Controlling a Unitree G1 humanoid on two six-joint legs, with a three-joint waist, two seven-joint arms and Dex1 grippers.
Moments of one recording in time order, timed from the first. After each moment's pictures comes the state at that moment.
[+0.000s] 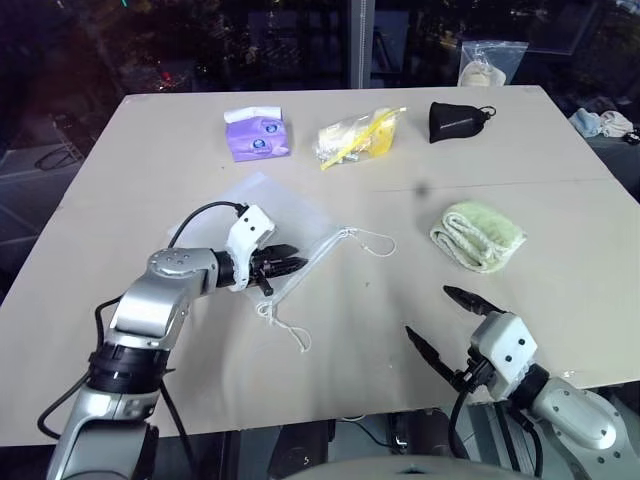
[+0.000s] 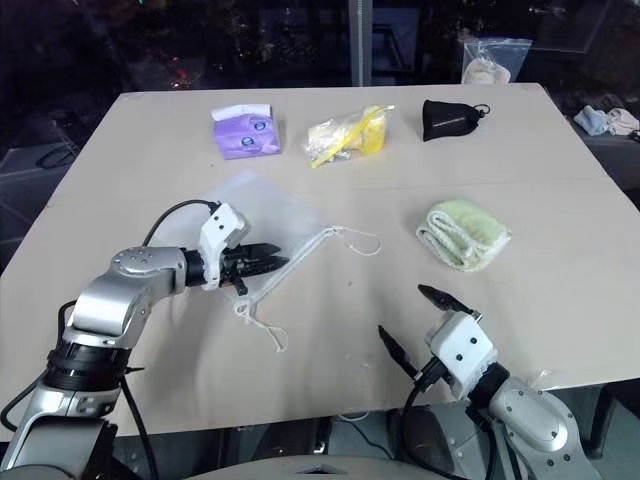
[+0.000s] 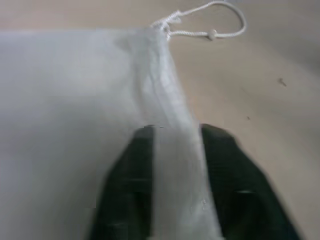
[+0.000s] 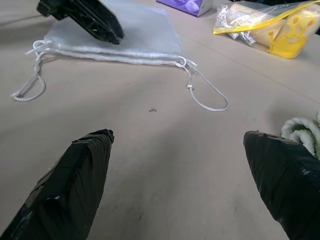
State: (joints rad) left arm -0.32 0.70 -0.03 -0.15 -0.26 0.64 -0.89; right arm 0.47 -0.47 0.11 -0.83 0.09 0.25 0.49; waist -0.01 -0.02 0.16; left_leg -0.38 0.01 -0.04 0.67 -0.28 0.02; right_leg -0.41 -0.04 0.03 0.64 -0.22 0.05
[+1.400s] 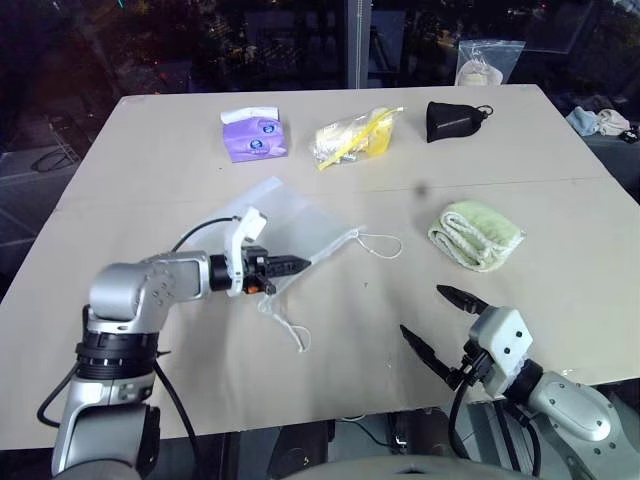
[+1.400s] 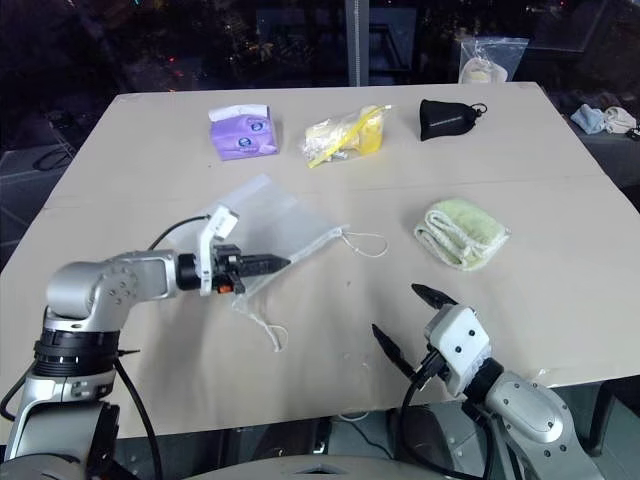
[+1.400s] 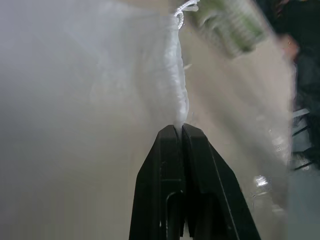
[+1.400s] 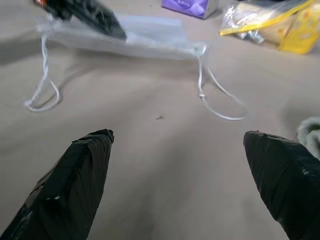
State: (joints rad) left arm -0.39 0.68 0.04 -0.09 -0.63 1.10 -0.87; right arm 0.42 -0.46 0.12 -0.83 0.16 0.31 0.50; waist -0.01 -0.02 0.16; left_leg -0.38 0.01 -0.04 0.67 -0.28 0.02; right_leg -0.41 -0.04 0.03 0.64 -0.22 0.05
